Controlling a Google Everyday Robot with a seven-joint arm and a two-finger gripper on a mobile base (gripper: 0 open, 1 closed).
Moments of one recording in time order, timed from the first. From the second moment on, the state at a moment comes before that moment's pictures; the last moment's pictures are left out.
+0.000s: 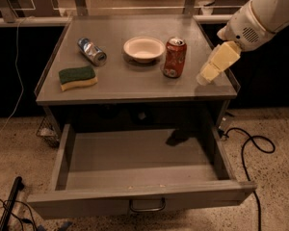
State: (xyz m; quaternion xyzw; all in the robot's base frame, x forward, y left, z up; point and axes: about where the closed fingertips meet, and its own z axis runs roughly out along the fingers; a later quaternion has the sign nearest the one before) arm 0.587 -0.171 0.939 -0.52 0.80 0.10 0.28
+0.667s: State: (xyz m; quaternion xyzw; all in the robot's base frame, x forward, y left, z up) arm 0.613 -0.162 0.914 -0.49 0.82 0.12 0.27
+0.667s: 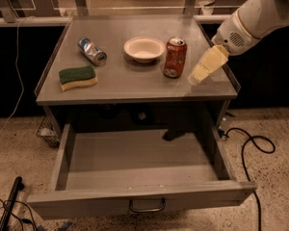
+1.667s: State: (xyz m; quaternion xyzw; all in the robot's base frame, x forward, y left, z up) arm 0.701 -0.139 0.929 -0.46 0.79 0.11 0.40
